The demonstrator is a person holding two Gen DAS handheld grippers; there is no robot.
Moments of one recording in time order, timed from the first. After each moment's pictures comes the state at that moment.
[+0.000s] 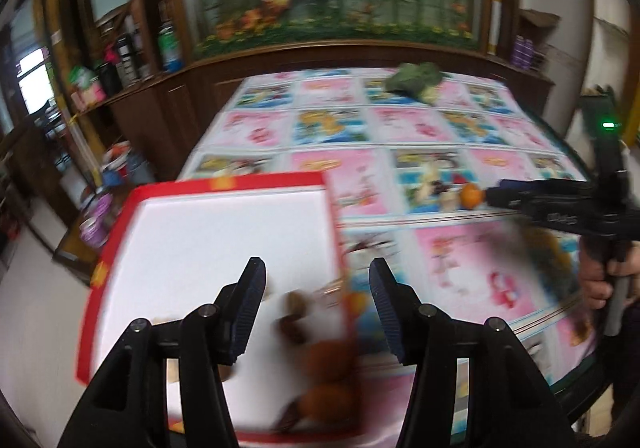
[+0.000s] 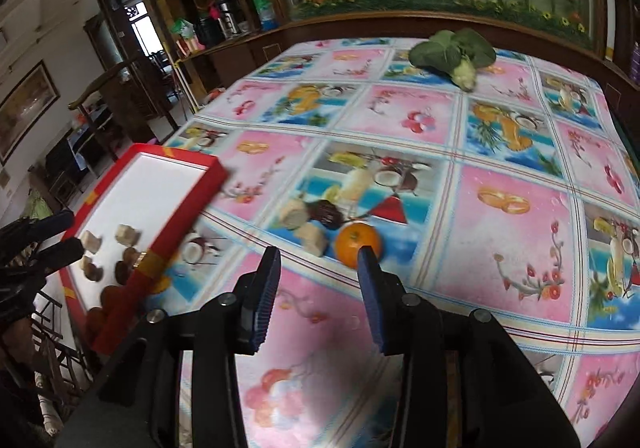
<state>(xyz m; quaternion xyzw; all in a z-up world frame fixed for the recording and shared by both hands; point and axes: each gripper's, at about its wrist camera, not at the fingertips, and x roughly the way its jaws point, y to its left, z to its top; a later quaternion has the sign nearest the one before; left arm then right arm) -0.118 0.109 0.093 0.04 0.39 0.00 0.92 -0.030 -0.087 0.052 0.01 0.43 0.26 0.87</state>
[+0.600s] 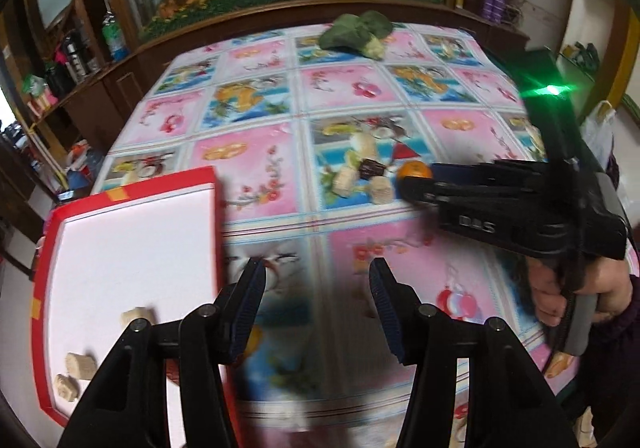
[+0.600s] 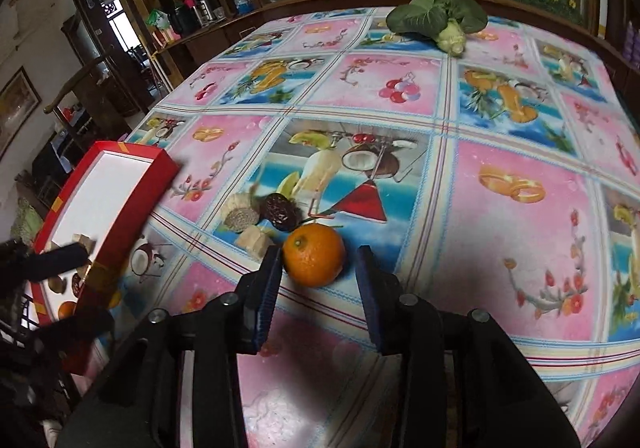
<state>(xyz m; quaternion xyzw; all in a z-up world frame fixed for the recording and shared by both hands) -0.067 0.040 0.061 0.06 0.46 -0.05 0.88 0.002 -0.084 0.018 0.02 0.46 0.24 0.86</state>
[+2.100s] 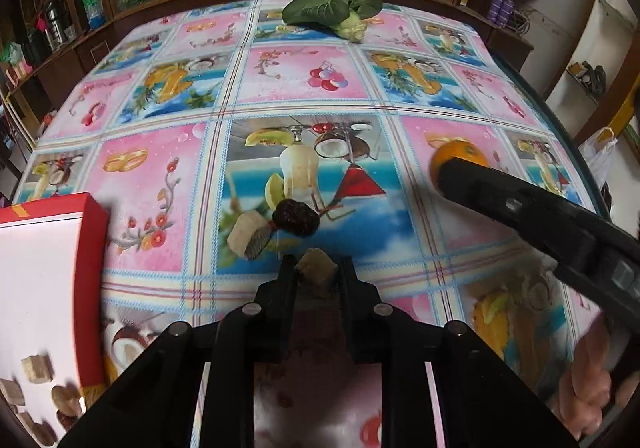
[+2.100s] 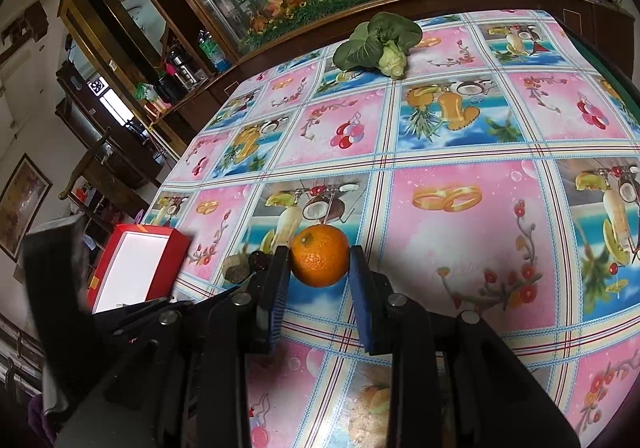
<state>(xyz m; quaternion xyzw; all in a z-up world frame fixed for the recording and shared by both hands) 0.000 -0.009 0.027 0.00 0.49 -0.06 0.87 0.006 -0.148 0.046 0.15 0.43 0.22 0.86</state>
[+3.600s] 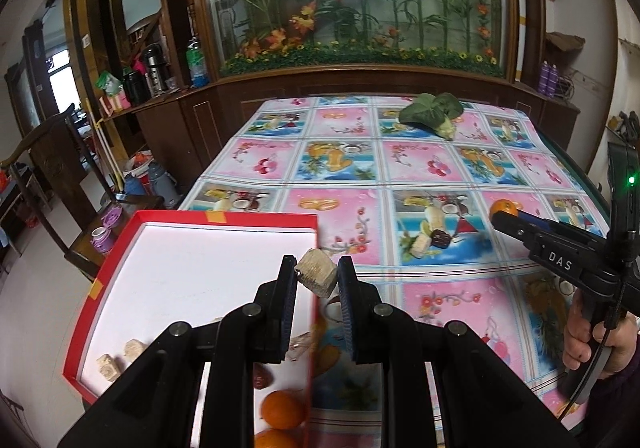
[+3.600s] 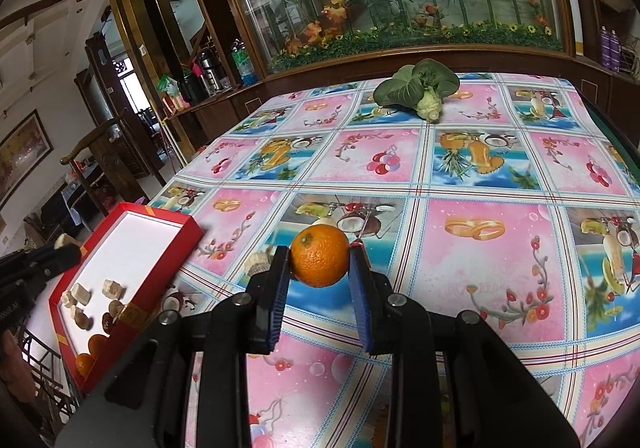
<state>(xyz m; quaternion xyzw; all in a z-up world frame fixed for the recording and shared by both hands) -0.101 0.088 0.103 0.02 0.34 0.08 0.94 -0.026 -0.113 0.052 0.07 0.34 0.23 0.91</state>
